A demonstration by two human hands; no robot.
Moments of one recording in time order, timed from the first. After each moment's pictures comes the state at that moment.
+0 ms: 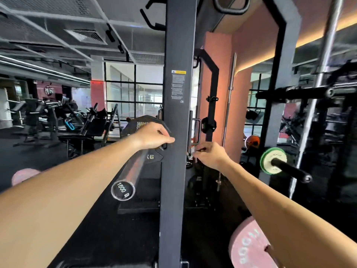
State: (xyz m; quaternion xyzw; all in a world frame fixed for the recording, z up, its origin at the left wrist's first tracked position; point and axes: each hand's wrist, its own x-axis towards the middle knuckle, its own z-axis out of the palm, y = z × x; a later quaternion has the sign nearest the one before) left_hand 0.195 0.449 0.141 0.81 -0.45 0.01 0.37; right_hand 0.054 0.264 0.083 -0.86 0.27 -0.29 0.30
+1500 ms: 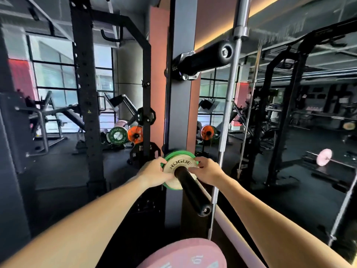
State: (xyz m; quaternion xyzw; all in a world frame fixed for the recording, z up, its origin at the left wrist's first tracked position) left_hand 0.078 -0.135 -0.007 0.81 -0.47 -0.11 0.33; right_hand -0.094 -0.260 0.005 -0.85 0.40 -0.23 0.26
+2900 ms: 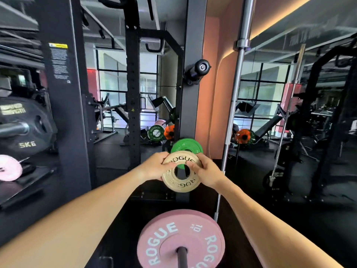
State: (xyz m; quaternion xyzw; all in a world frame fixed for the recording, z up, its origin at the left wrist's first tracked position) left_hand -0.085 0.004 0.021 0.77 -0.43 -0.14 0.45; right_hand -0.219 -0.156 0.004 -0.86 0.12 -0.27 0.43
